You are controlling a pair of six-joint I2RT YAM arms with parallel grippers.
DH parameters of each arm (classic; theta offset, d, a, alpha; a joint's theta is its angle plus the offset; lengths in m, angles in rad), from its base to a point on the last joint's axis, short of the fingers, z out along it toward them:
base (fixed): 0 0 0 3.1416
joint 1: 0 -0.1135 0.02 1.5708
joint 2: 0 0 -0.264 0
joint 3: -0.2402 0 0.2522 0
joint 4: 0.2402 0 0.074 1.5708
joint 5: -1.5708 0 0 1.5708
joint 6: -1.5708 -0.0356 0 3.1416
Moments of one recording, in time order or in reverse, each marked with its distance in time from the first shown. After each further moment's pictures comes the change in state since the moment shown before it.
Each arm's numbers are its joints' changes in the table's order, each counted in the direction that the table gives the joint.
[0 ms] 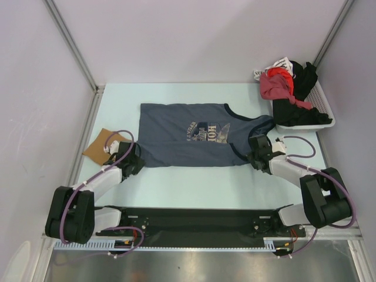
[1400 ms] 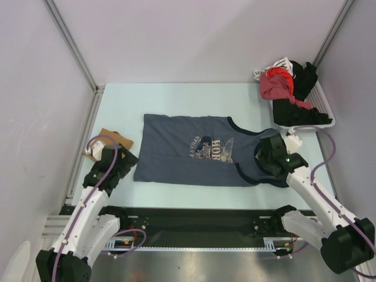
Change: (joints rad) left arm -0.036 -0.511 -0.057 0.484 0.130 -0.133; right arm -0.032 -0.431 -0.101 0.568 -0.137 0.249
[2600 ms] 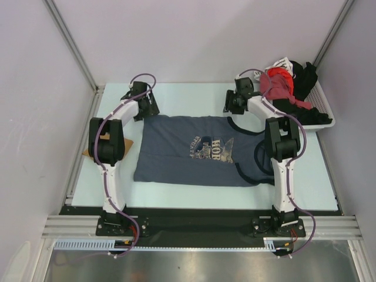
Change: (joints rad) left arm -0.022 1.451 -1.164 -0.222 -0.181 -0.478; right arm 0.134 1.347 -1.184 -0.337 0.581 0.674
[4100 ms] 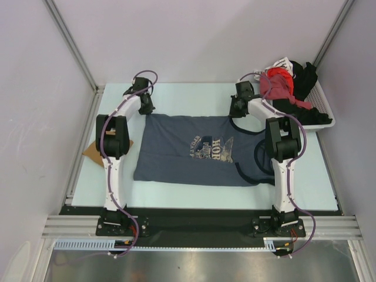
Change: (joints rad) left arm -0.014 0.192 -0.254 0.102 0.007 -0.059; right arm 0.005 -0.004 0.065 0.016 -0.040 0.011
